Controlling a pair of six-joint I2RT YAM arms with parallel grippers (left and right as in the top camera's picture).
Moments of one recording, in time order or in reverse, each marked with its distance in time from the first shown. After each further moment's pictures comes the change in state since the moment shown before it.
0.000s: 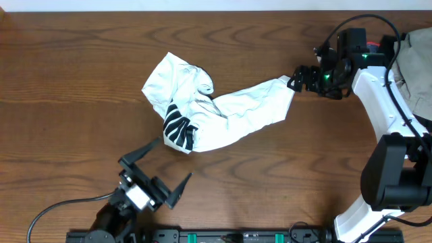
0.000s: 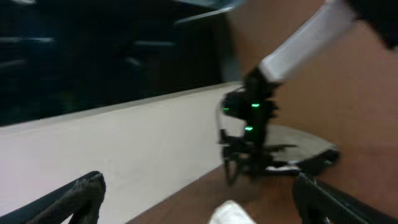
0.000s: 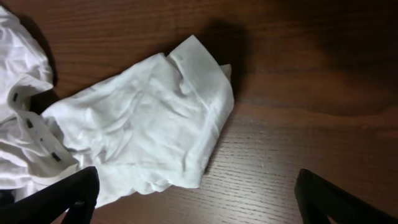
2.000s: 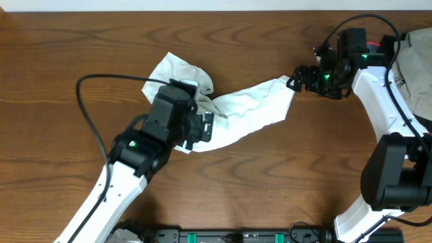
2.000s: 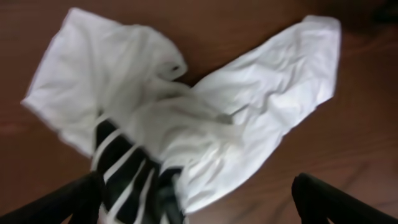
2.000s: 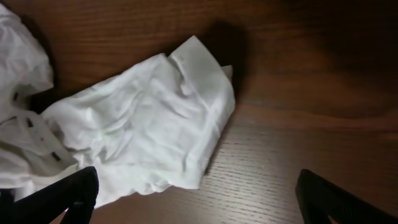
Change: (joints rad) left arm -0.552 1.167 0.993 -1.254 -0.870 0.021; right arm 0.000 0.000 -0.002 0.003 0.002 -0.007
